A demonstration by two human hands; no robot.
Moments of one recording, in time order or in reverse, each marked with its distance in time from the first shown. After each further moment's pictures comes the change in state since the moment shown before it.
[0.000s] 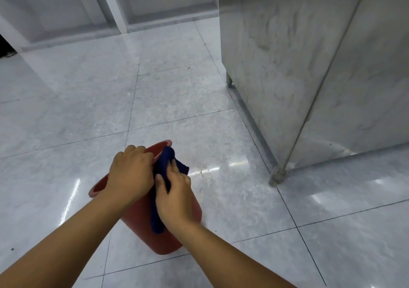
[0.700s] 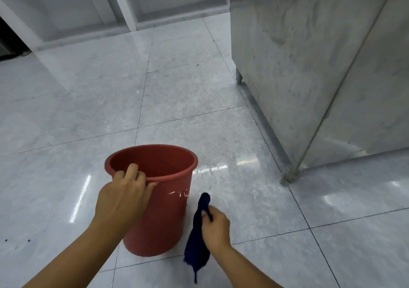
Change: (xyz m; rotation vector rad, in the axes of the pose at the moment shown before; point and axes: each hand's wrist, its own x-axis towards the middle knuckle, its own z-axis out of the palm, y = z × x) left_hand -0.056 -0.025 0.016 0.138 0.155 0.048; right_hand -0.041 0.103 -0.017 -0.002 0.021 0.513
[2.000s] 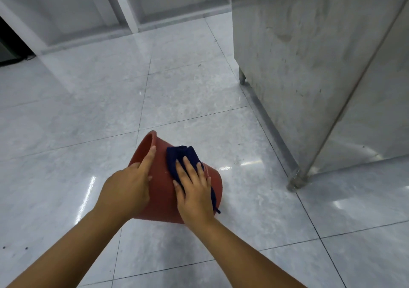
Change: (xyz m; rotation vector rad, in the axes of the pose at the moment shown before) left_hand 0.040 -0.007 0.027 -0.220 -0.105 -0.096; right_hand 0.044 -0.068 0.023 -0.370 0.068 -0.652
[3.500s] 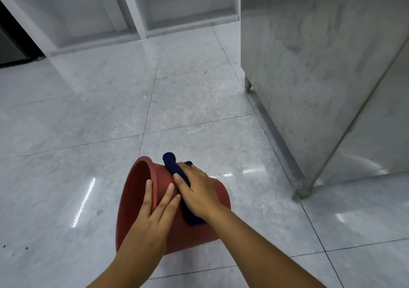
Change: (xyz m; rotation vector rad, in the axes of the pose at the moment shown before) left_hand -0.064 0.026 0.032 0.098 0.280 0.341; right_hand 0.032 -0.011 -0.023 0.131 -0.274 0.007
